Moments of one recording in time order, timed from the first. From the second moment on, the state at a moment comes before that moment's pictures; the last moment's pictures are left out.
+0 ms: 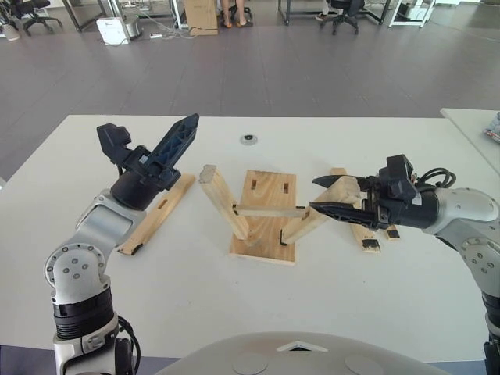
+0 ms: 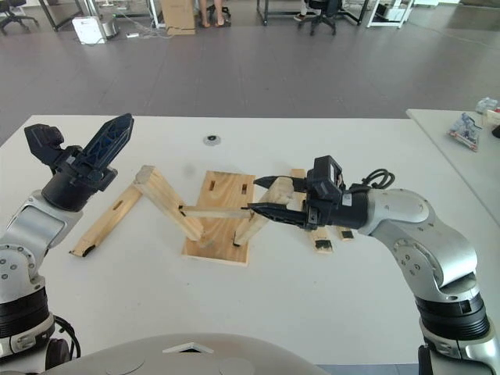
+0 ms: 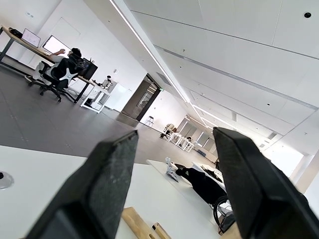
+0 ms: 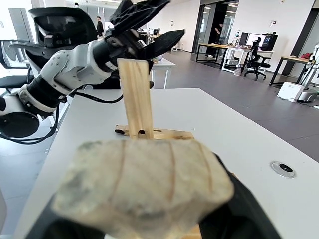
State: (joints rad) left arm -0.11 0.40 0.35 -0.46 -1.48 0.69 -0.28; right arm -0.15 -0.77 -0.09 -0.50 0.83 0.59 0.98
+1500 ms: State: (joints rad) left arm -0.10 0.38 0.28 -0.48 -1.44 0.62 -0.27; right arm -0.37 -0.73 0.05 -0.22 0.62 0.55 0.93
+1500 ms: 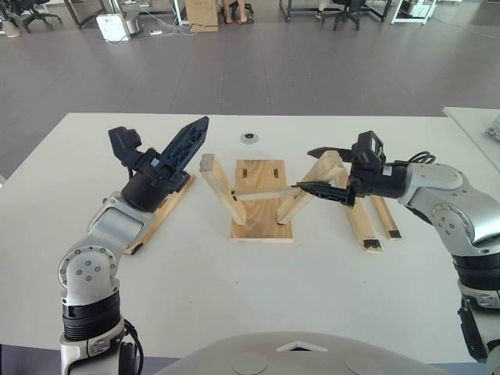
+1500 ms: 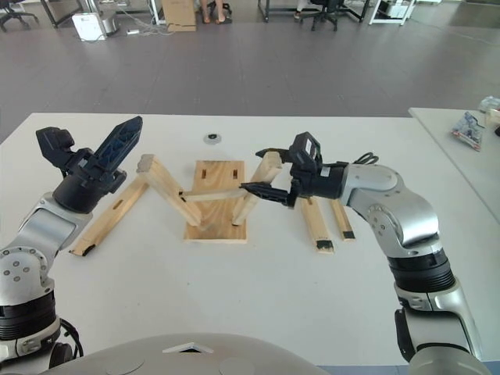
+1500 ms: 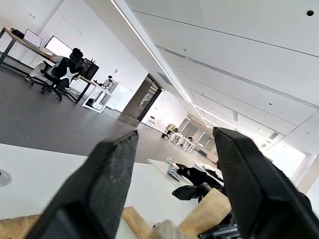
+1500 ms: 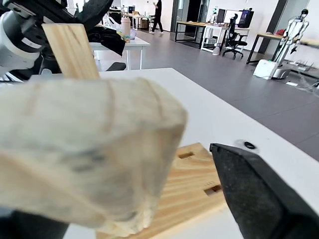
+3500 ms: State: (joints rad) left arm -0.11 0.30 0.23 -0.48 -1.37 0.56 -0.27; right arm -0.76 -0.28 -0.12 -0.30 -0.13 0.47 0.39
